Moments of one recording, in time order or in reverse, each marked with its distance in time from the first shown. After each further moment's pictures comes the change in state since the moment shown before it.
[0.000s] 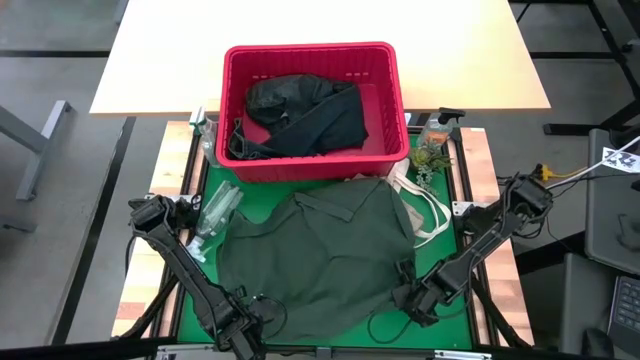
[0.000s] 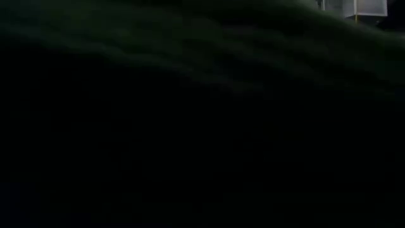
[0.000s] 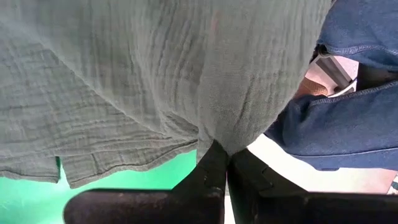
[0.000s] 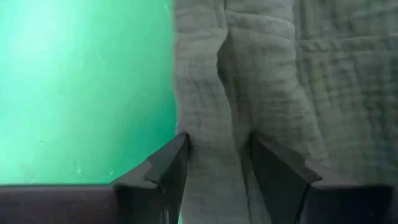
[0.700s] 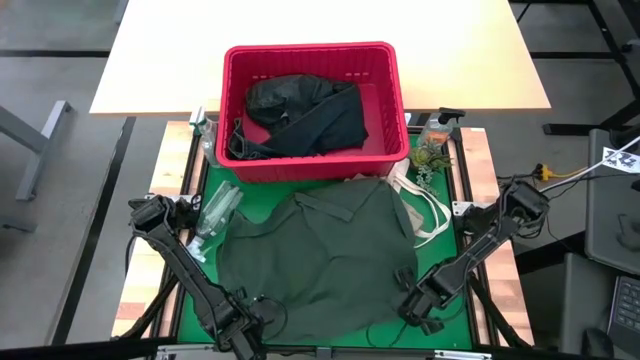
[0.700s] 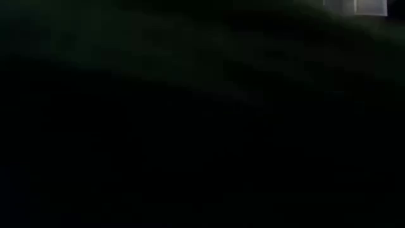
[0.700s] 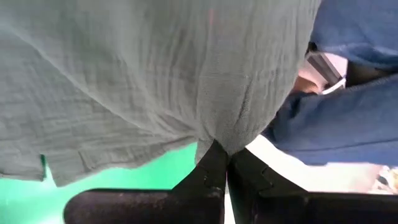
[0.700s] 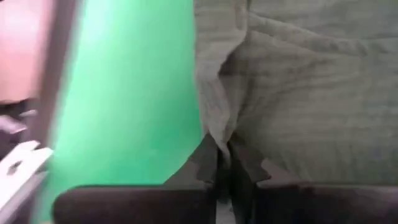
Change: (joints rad) left arm 0.000 0.000 0.000 0.027 0.031 -0.011; right arm 0.000 0.038 0.075 -0.032 -0.212 -0.021
